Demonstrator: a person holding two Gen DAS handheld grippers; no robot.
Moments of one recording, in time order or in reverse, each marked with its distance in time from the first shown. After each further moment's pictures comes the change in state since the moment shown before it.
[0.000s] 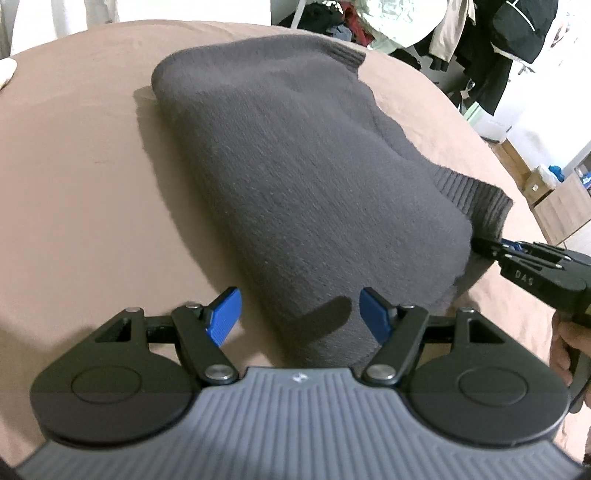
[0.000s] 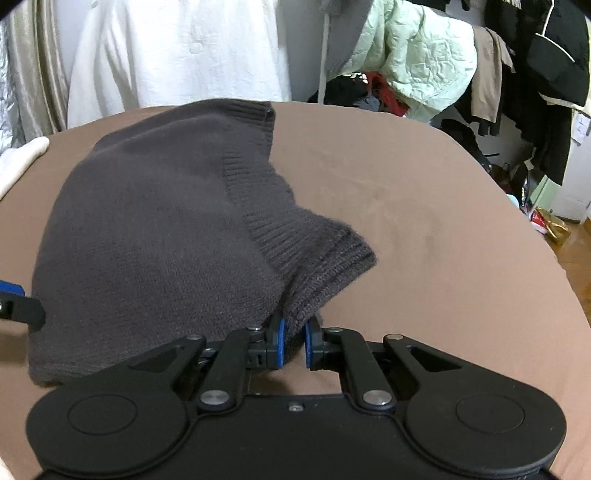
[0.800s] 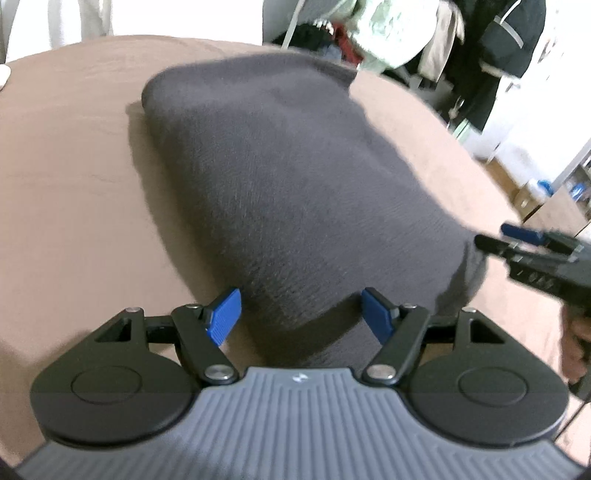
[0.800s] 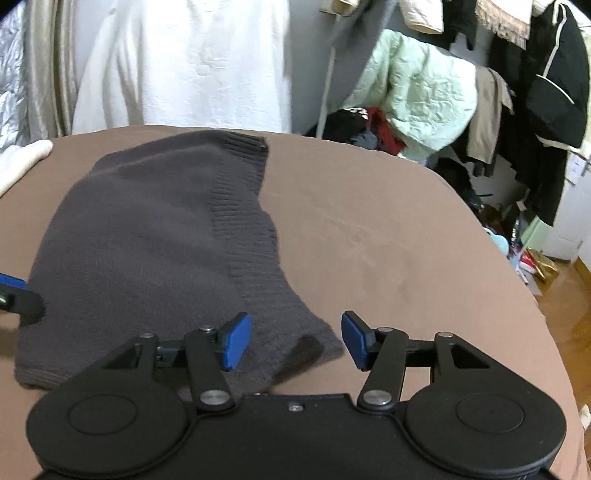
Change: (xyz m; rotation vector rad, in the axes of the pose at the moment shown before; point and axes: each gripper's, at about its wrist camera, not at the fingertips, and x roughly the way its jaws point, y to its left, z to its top) left arm 0.016 0.002 -0.012 0.011 -0.034 -0.018; right arm -0.004 -0.002 0.021 -0.104 -0.085 -0.020
